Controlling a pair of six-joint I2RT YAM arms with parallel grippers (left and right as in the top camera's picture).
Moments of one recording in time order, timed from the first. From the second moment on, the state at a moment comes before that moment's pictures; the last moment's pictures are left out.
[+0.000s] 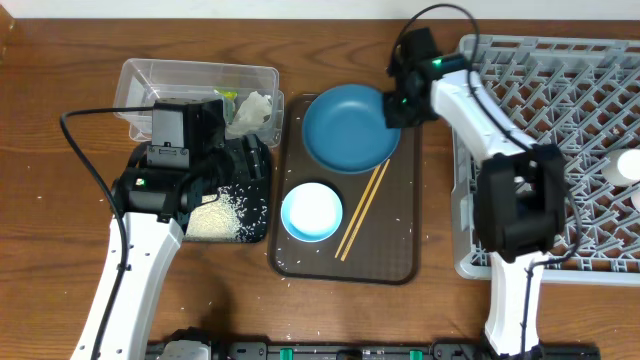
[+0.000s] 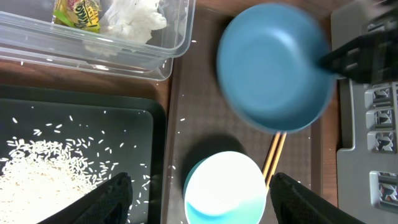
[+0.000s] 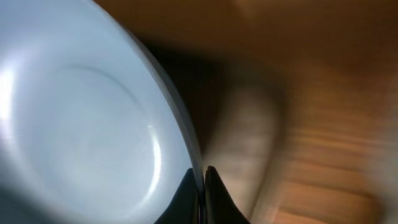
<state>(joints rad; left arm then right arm) -0.11 1.25 1.11 -0.78 0.28 -0.32 0.24 2.20 1.85 -0.88 -0.08 0.13</state>
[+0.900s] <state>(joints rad) -0.11 1.25 1.11 -0.78 0.28 -0.32 -0.25 1.94 1.90 -0.45 0.83 -0.40</state>
